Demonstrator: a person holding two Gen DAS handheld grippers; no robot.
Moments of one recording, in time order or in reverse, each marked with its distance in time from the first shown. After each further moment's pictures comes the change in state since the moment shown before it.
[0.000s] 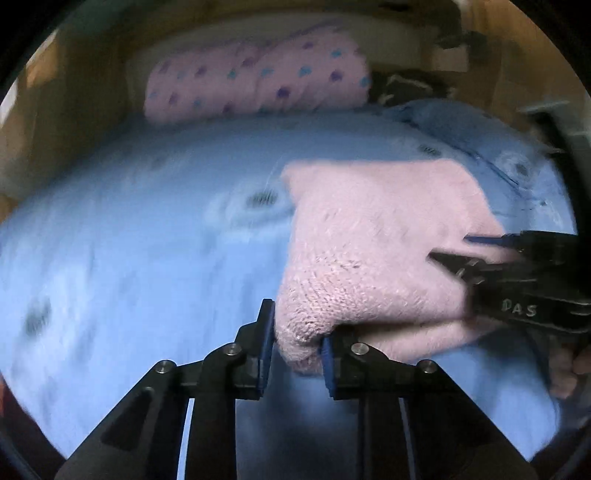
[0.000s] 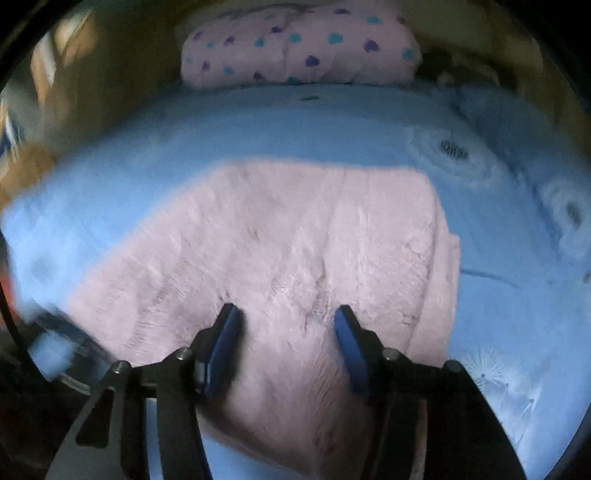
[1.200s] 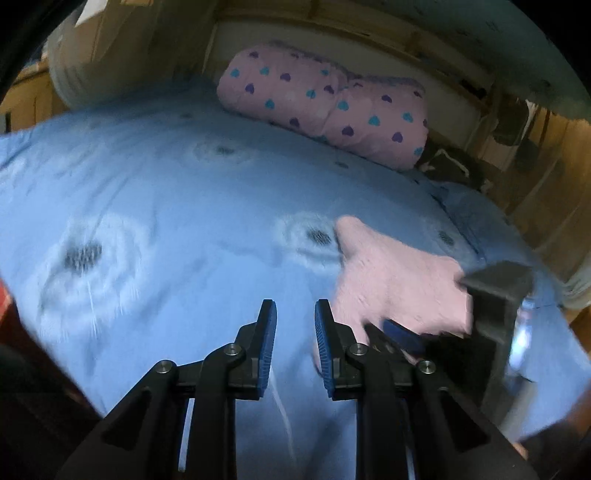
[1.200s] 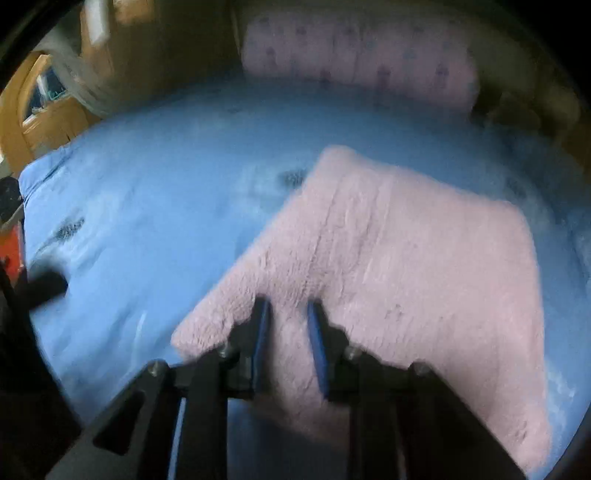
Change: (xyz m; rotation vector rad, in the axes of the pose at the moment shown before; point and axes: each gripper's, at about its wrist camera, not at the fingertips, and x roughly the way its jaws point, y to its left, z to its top) left arm -0.067 0.069 0.018 -0.330 -0.091 -0.044; right arm 0.000 0.111 0.014 -0.160 -0.037 0.018
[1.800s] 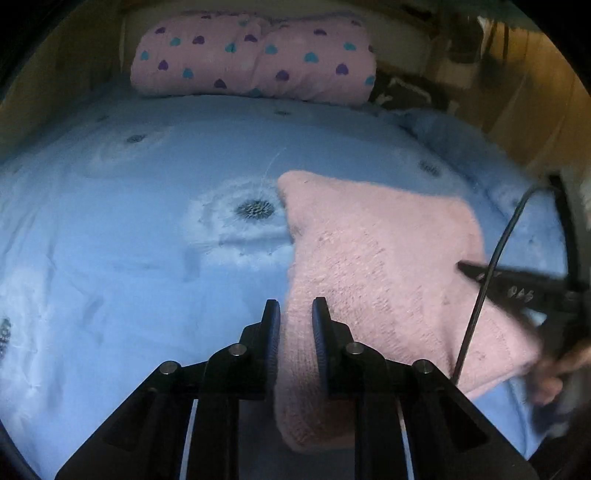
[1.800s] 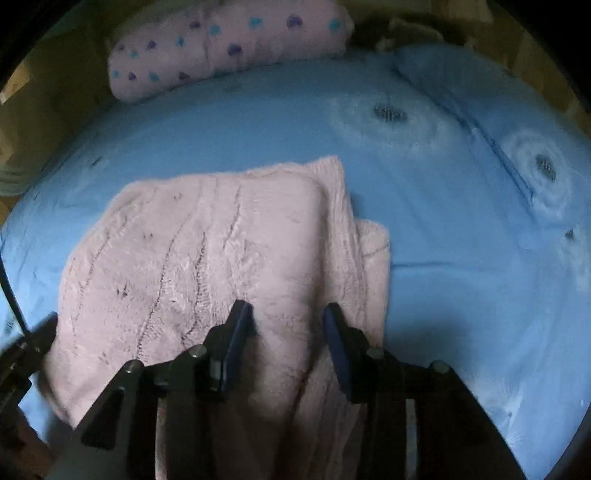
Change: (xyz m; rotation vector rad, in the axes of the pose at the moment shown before) left arm 0.095 -0.053 -0.002 0.252 0.177 -0.086; right arm 0.014 -0.178 -0.004 0.393 0.157 -0.147
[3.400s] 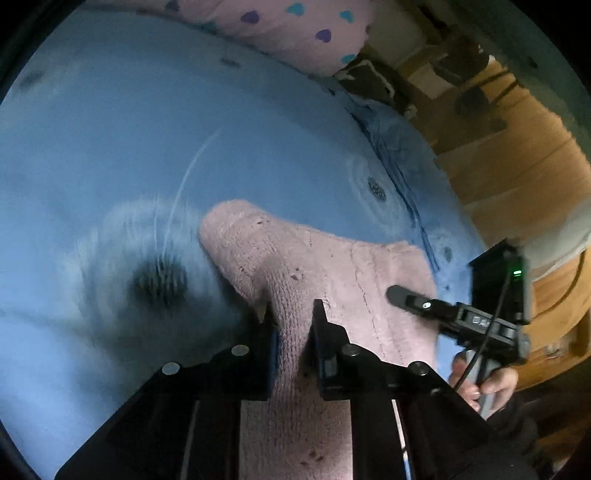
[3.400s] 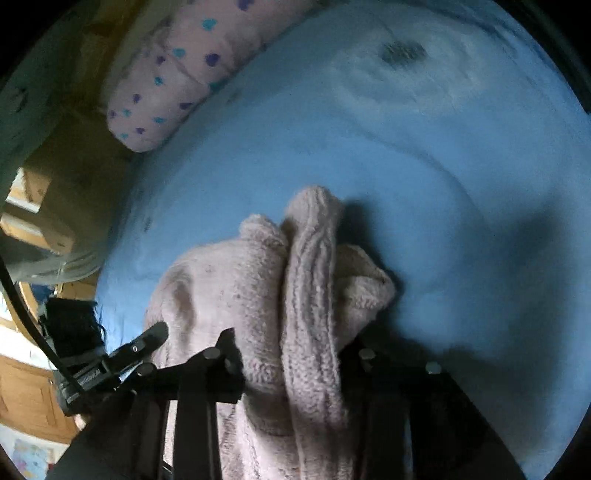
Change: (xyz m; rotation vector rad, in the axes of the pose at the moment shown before) left arm 0.085 0.032 0.117 -0.174 0.240 -0.449; right arm 0.047 -0.053 0.054 0.316 0.103 0.506
